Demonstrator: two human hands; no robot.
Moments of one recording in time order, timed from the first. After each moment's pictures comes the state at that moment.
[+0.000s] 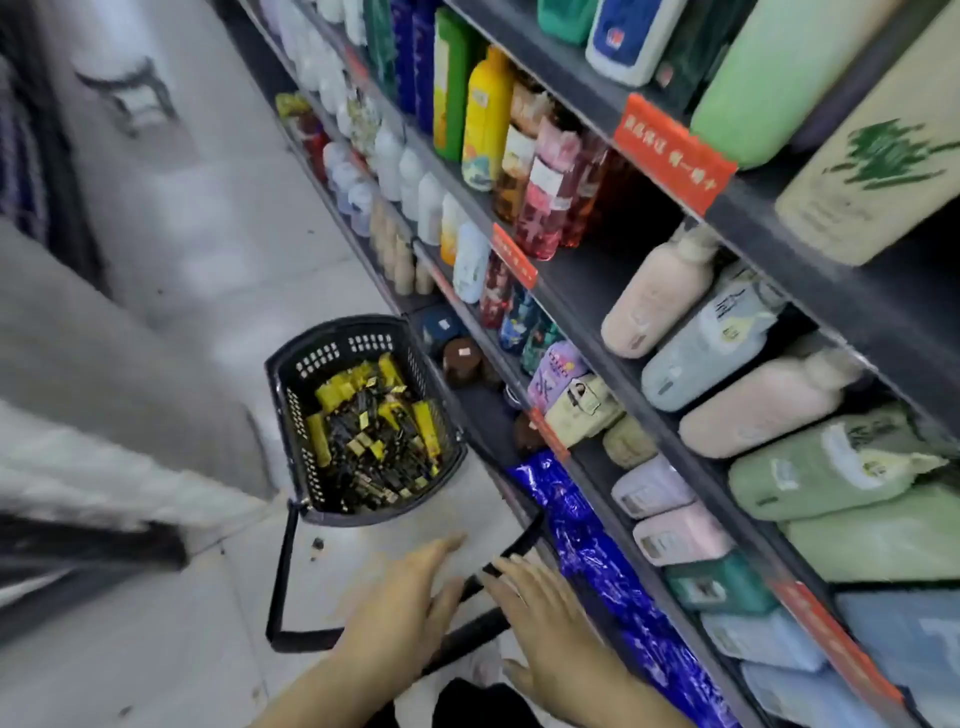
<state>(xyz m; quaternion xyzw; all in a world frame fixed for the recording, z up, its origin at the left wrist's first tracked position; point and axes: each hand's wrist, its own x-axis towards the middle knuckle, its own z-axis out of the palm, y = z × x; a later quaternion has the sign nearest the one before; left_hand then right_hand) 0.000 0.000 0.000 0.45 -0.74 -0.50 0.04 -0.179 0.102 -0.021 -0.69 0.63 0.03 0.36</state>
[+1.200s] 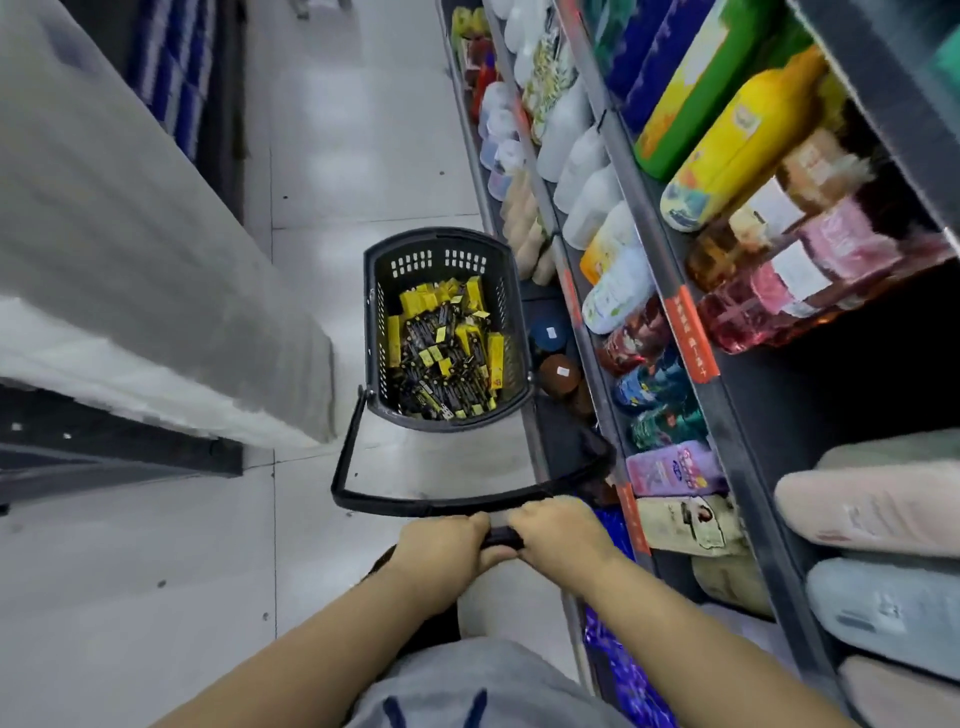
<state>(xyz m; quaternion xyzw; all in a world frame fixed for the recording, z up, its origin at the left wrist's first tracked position) -0.014 -0.155 -0.066 0.50 -0.78 -0.33 -0.15 -0.176 -0.163 -0.050 -0.83 0.50 0.18 0.16</state>
